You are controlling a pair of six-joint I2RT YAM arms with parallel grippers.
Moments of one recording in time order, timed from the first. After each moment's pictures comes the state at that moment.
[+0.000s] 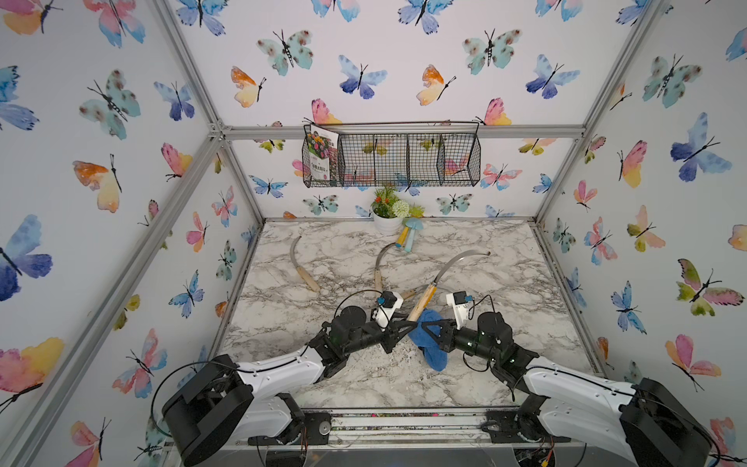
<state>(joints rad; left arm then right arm) -0.86 1.24 0.43 0.60 0.31 -0.20 0.75 1.06 0.28 0.50 -0.32 0.71</state>
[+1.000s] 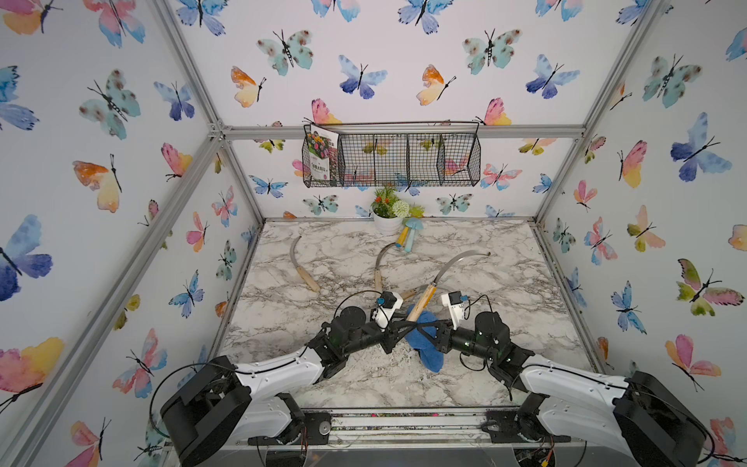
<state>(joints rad) -0.86 1.23 0.43 0.59 0.30 -0.20 0.77 1.11 0.29 0.56 -0.36 0.73</state>
